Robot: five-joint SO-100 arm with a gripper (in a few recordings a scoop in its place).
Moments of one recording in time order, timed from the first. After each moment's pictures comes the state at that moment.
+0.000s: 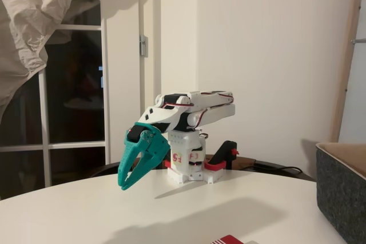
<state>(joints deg) 51.4 179.5 179.6 45.2 83.5</state>
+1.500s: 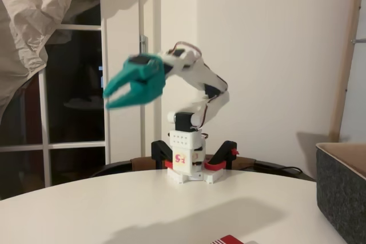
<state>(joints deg) 40.3 161.9 139.0 45.2 101.1</state>
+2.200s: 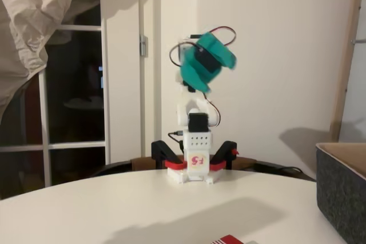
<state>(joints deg) 1.1 151.4 130.5 49.4 124.4</state>
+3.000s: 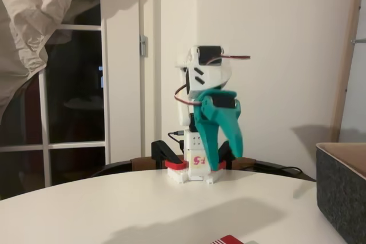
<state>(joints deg) -0.3 128.1 128.5 66.7 99.5</state>
